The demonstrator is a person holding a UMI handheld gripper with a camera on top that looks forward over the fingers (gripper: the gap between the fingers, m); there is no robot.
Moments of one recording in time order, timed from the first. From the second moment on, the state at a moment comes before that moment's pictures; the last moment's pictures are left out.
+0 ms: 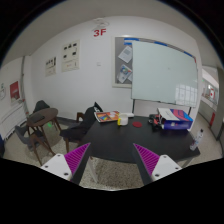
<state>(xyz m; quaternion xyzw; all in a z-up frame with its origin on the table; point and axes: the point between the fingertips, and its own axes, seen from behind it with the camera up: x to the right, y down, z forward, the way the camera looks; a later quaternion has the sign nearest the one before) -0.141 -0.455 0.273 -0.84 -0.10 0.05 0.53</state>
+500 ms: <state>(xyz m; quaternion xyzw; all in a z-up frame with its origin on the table) 0.201 -0.448 0.109 -0.89 0.01 -0.04 0.46</state>
